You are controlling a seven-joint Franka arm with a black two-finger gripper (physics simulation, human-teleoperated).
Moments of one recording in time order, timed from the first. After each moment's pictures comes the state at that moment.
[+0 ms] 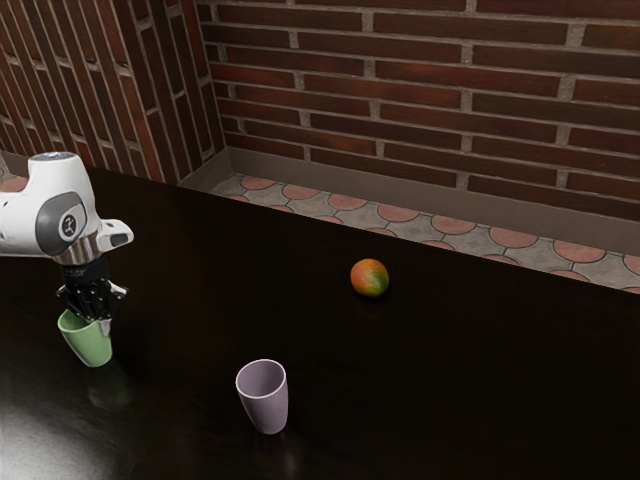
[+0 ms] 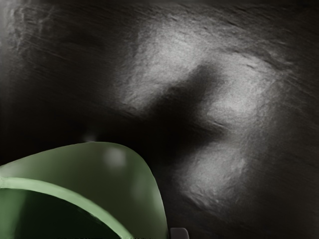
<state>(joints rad) 0.24 0.08 0.16 -2.27 0.03 2.23 0.00</state>
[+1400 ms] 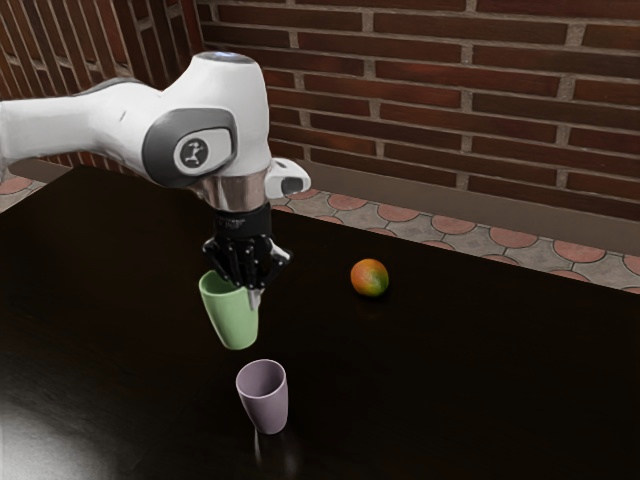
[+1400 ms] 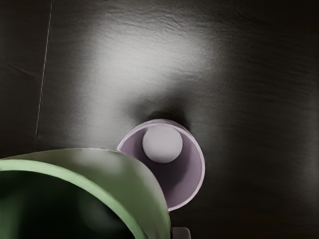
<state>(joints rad) -0.09 -0.11 -0.22 -2.01 -0.04 1.77 -0.46</state>
